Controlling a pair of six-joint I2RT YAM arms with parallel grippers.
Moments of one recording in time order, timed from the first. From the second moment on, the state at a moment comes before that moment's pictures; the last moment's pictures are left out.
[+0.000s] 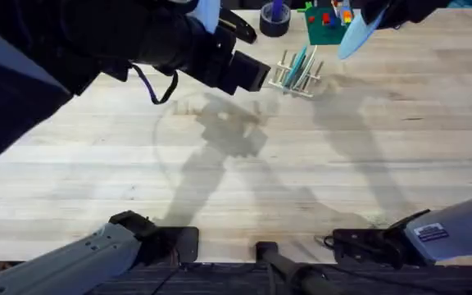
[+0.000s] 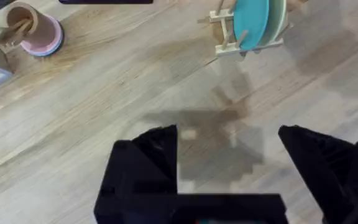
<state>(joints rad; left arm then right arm) -0.47 1.20 1.23 -0.85 0.06 0.06 0.41 1.72 2.16 -1.68 0.25 0.82</state>
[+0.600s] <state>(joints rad) -0.47 1.20 1.23 -0.85 0.06 0.06 0.41 1.85 2.17 -1.66 0.27 0.91</state>
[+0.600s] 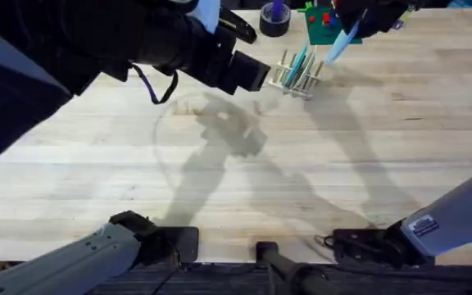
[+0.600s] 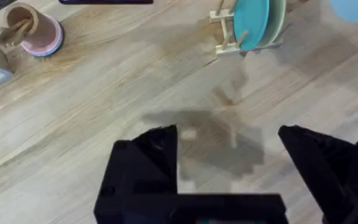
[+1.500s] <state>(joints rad) -0.47 1.20 1.23 -0.85 0.06 0.06 0.33 1.99 2.17 -1.60 0.21 0.87</state>
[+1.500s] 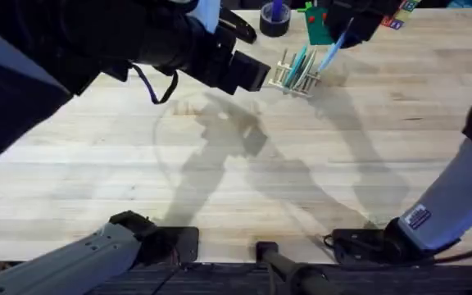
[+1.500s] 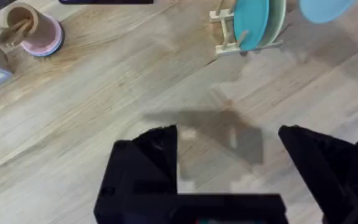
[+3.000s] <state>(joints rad) -0.47 1.20 1.23 -0.85 0.06 0.06 0.28 2.10 2.02 -1.44 0.09 0.77</state>
